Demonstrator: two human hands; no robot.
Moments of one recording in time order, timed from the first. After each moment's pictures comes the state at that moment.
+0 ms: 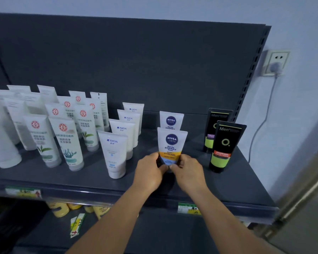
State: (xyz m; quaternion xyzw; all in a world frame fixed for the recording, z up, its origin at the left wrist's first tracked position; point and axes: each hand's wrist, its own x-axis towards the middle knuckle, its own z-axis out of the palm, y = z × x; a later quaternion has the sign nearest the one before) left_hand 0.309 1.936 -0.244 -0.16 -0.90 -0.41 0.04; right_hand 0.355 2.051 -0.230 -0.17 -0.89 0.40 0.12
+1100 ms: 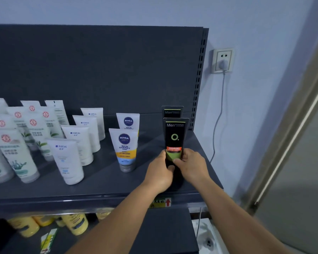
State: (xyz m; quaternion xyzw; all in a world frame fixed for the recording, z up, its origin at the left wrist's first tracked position) left_hand 0.365 2.056 -0.235 -0.22 -0.87 -0.43 -0.08; right_hand 0.398 2.169 -0.232 -0.21 -0.88 0.40 0.16
